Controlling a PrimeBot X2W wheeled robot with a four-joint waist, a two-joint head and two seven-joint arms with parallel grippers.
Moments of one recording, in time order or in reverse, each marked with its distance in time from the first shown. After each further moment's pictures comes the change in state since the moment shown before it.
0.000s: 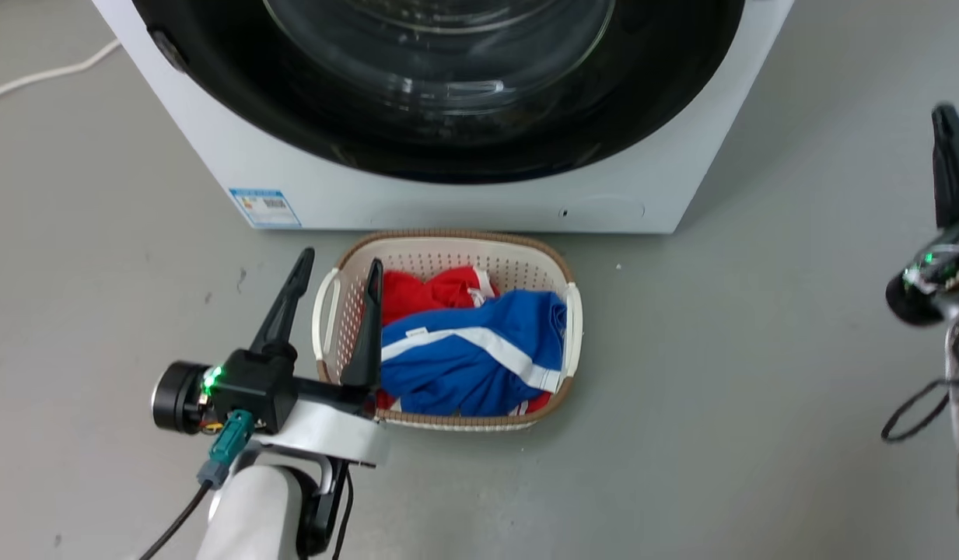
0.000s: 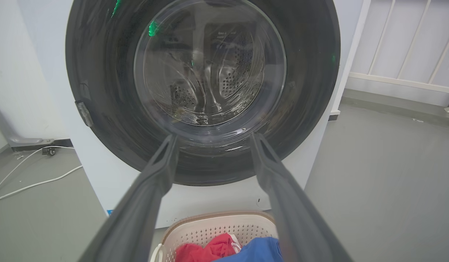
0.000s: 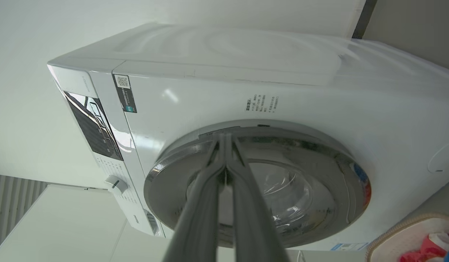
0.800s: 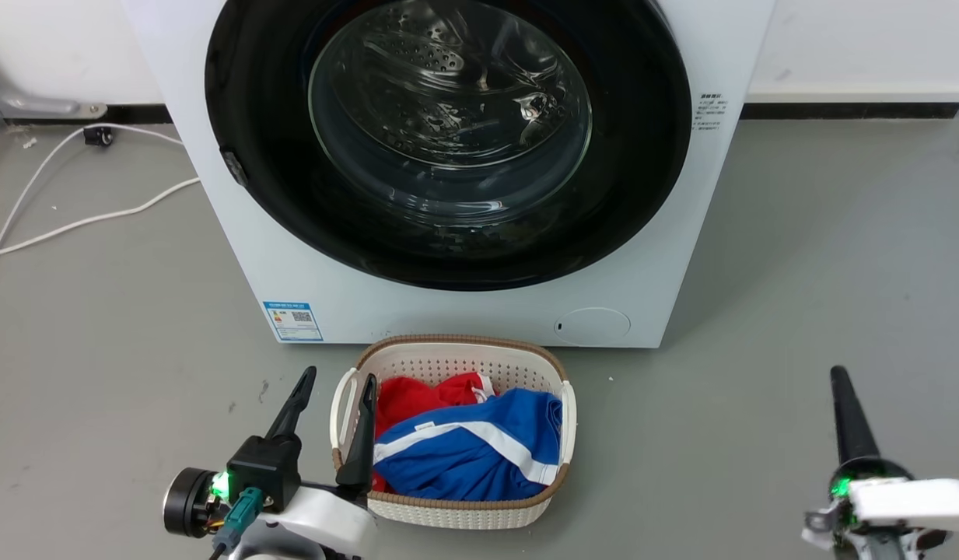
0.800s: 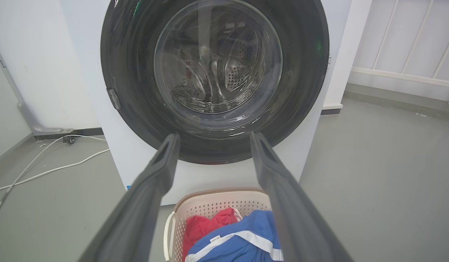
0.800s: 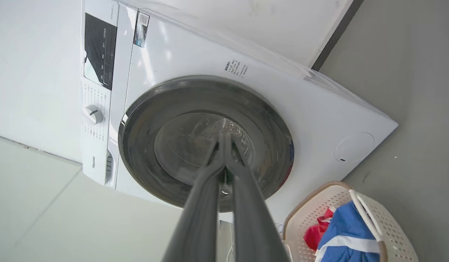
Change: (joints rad) left arm 0.151 0.018 0.000 0.114 -0.021 -0.002 0.000; right arm 0.607 0.189 0.080 -0.362 -0.495 0.000 -0.239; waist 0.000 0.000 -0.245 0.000
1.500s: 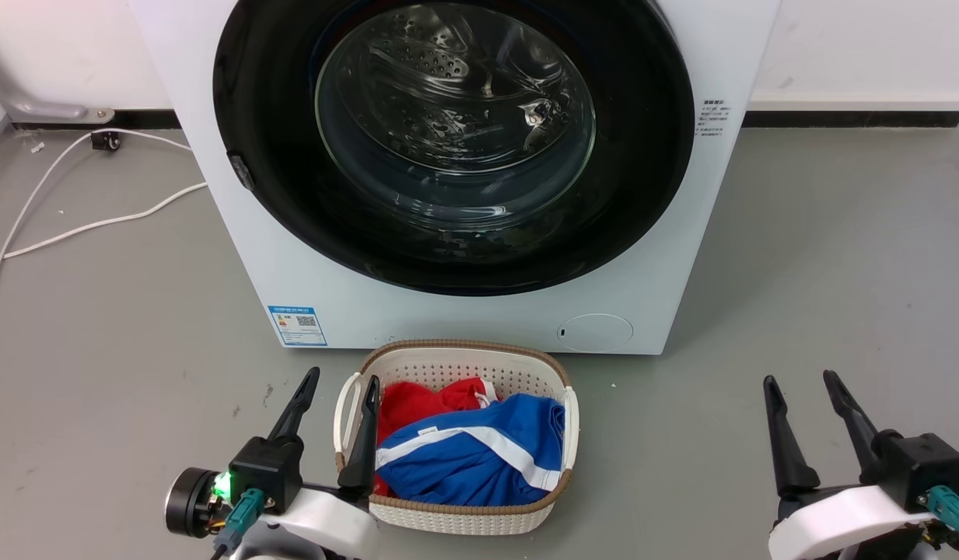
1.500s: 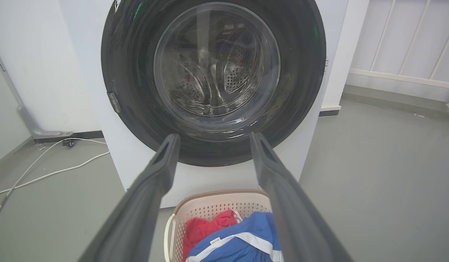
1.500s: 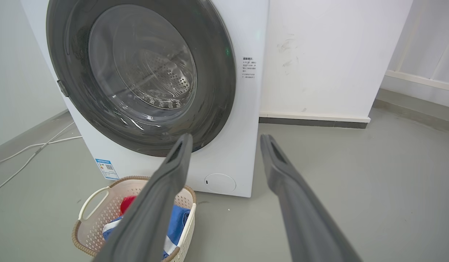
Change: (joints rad) left arm -0.001 0.017 -0.022 -0.007 -0.015 0.004 0.000; right arm 0.046 -0.001 0.013 -0.100 -1.139 0.000 -0.019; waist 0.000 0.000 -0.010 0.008
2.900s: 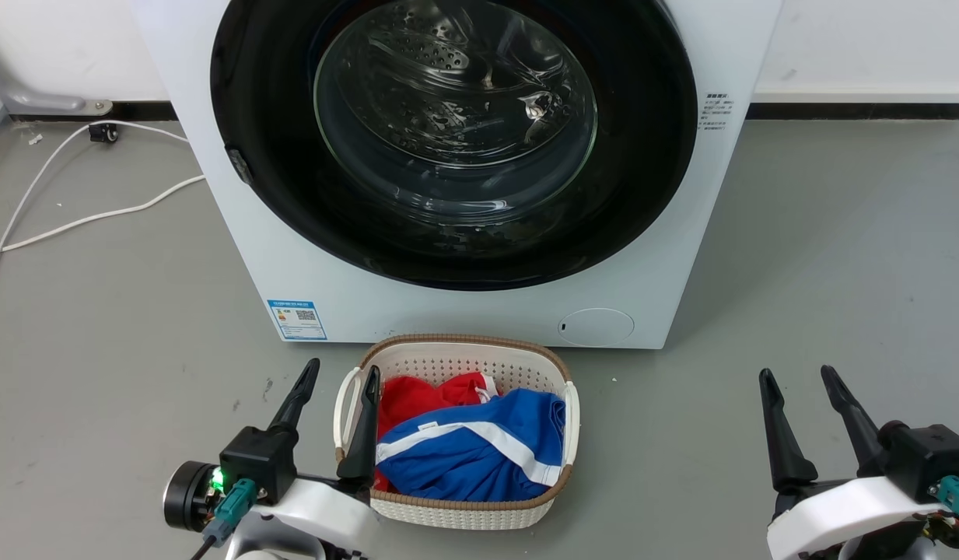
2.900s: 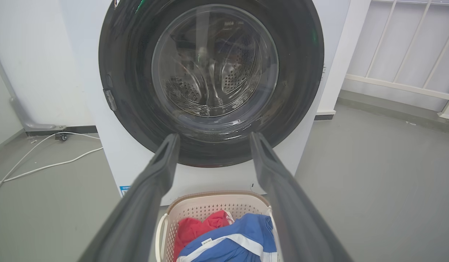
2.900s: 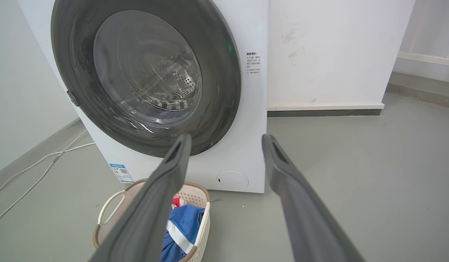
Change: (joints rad) left arm -0.003 0.059 -0.076 -0.069 -0.126 0.063 0.047; right arm -0.002 0.000 0.013 -0.035 0.100 -0.001 0.057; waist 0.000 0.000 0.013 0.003
